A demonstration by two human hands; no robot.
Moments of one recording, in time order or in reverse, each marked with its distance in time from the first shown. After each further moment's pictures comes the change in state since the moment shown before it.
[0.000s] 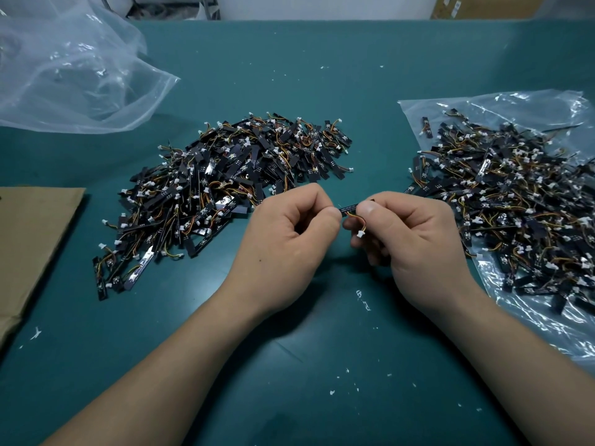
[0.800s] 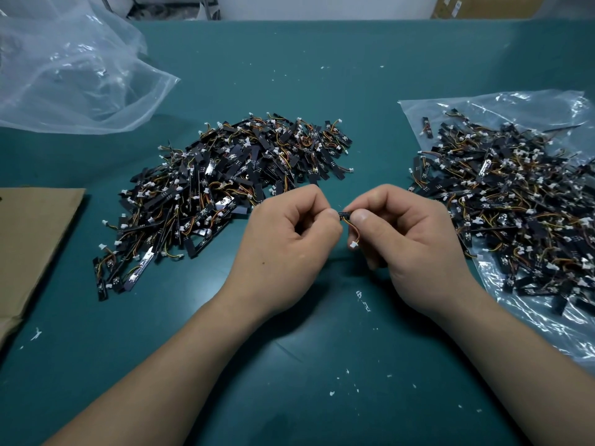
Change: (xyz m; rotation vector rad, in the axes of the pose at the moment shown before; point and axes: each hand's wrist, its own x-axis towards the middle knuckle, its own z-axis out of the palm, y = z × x) left_hand -0.001 0.000 0.001 0.067 0.050 -0.009; right_hand -0.001 -0.005 -0.001 0.022 -0.069 -0.010
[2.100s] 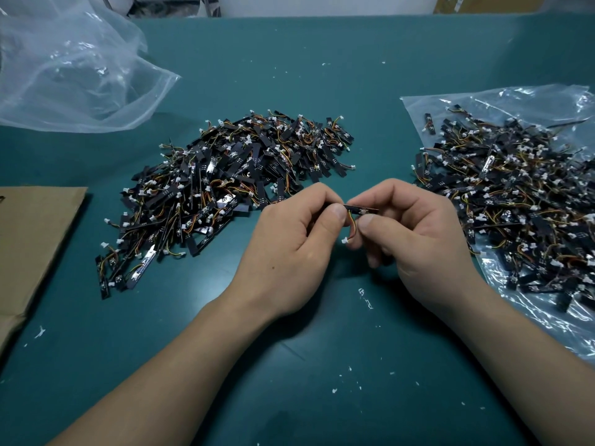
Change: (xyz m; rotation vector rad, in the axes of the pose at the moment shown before) left_hand -0.003 -0.003 0.000 0.041 -0.090 0.043; right_hand 0.001 0.000 -0.002 0.095 0.000 0.024
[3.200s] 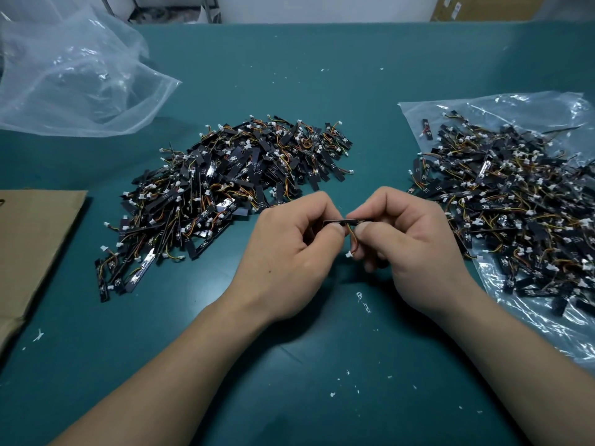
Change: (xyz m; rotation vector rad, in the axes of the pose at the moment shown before) left_hand 0.001 0.003 -0.001 0.006 -0.007 -0.011; right_hand 0.002 0.004 0.000 -0.033 -0.003 0.042
